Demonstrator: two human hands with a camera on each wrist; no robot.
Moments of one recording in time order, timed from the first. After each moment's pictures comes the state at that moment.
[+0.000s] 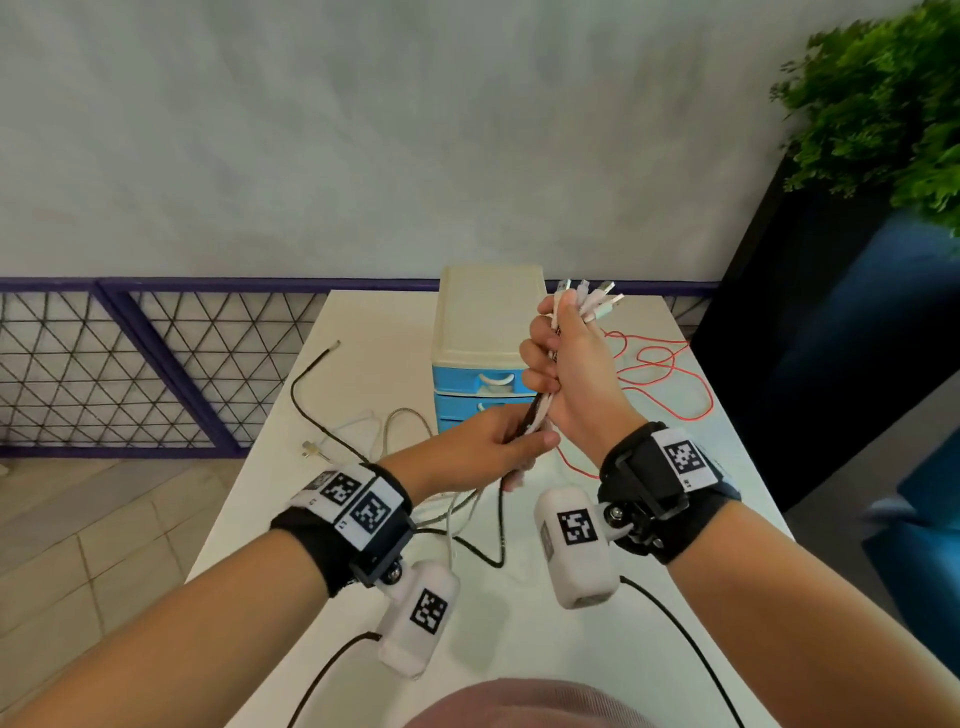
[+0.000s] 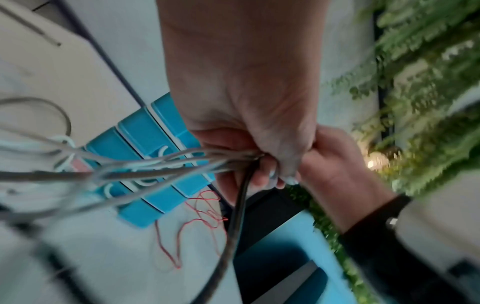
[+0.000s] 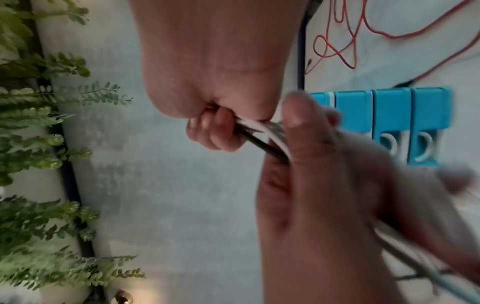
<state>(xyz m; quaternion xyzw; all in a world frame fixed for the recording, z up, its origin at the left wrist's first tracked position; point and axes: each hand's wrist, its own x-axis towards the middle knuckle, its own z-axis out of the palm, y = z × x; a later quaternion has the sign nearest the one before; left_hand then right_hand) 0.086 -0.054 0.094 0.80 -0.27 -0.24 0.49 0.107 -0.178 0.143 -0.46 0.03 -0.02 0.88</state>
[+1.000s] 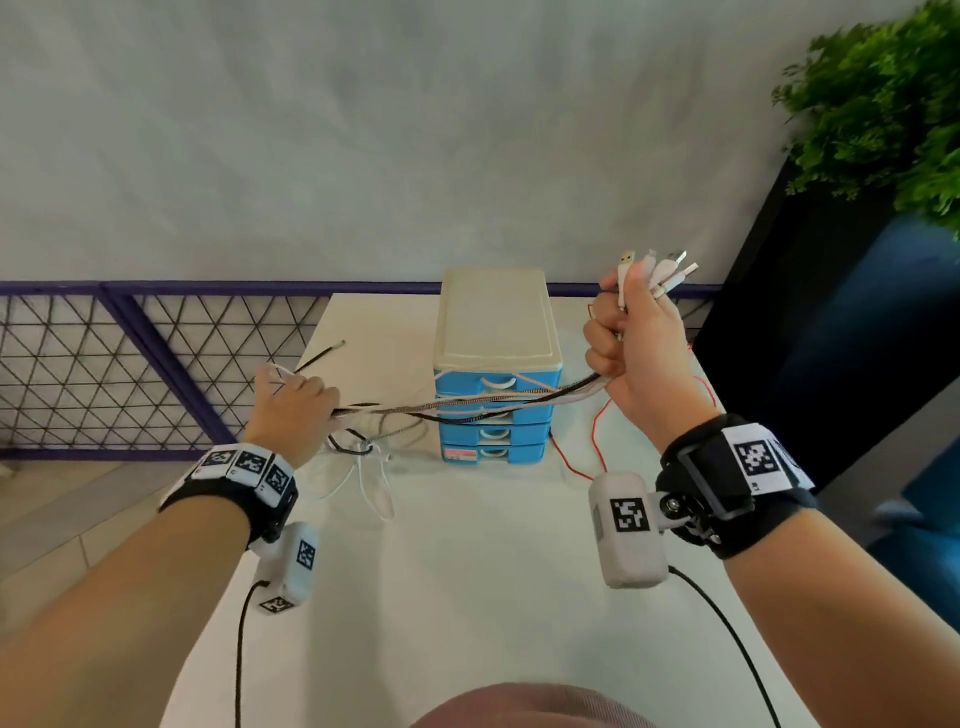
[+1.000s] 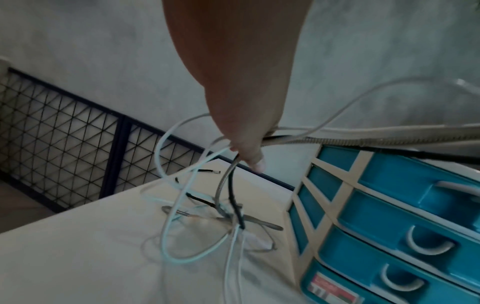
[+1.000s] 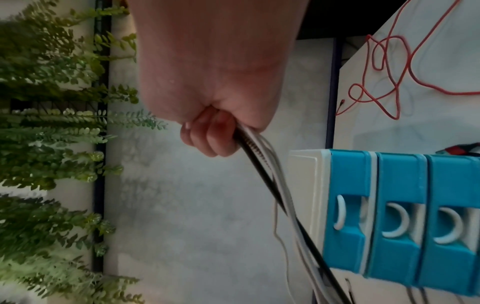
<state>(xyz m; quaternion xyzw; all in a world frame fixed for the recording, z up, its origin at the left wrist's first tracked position) 0.146 0.114 0.055 0.98 -0.09 0.01 -0.18 0.107 -0.221 0.164 -0.51 0.02 -0.08 0.86</state>
